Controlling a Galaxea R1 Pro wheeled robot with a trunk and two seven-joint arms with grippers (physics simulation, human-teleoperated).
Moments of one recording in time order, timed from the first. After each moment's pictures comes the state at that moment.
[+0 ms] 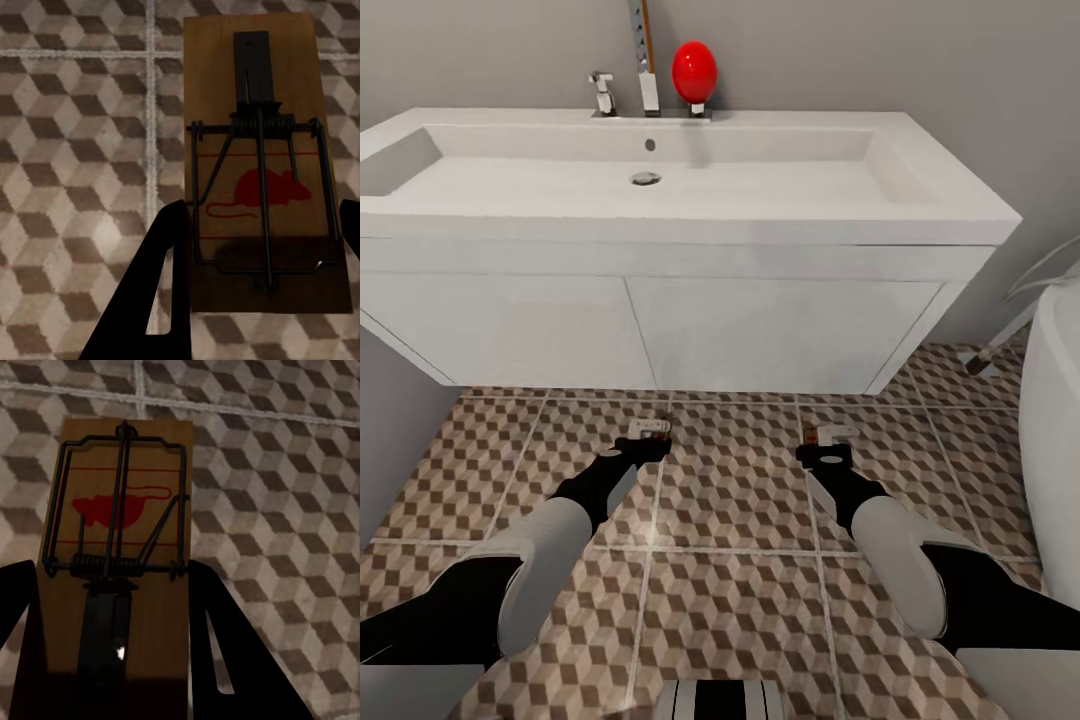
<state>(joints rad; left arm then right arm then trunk) -1.07 -0.11 0.07 -0.25 -0.09 0.09 0.02 -1.10 0.09 -0.14 -0.14 0.23 0.05 -0.32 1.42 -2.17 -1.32</state>
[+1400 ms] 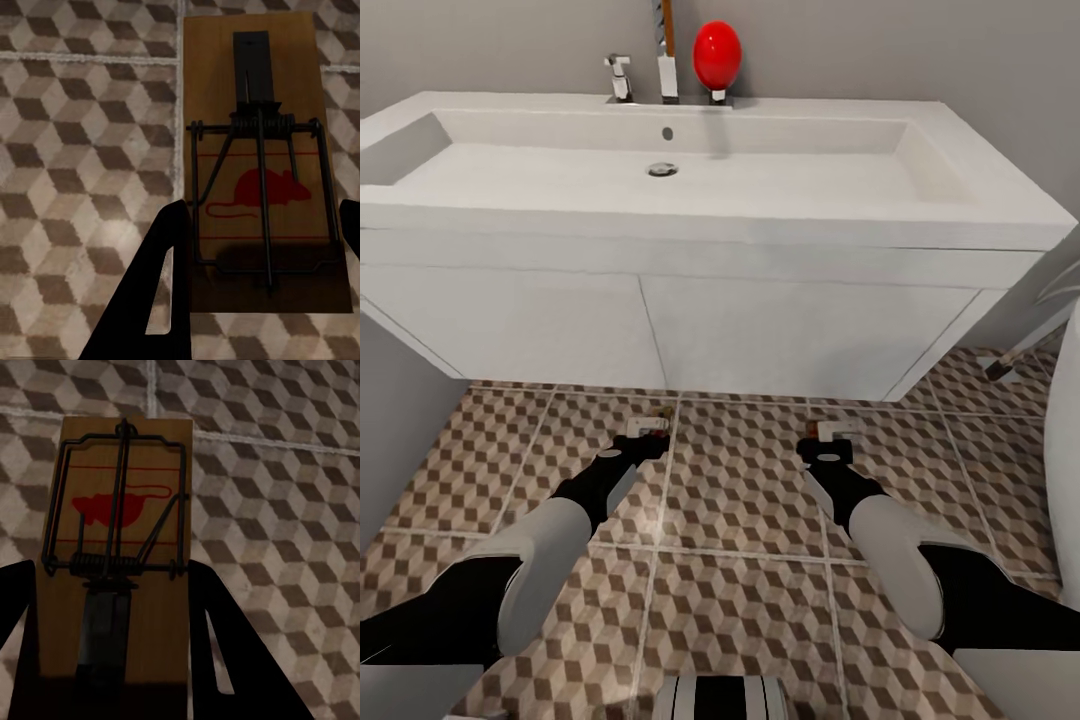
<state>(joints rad) -1.07 -0.11 0.07 -0.25 -0.09 0.06 0.03 -1.10 0.10 -0.14 -0.15 0.23 0.02 -0.37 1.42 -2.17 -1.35</state>
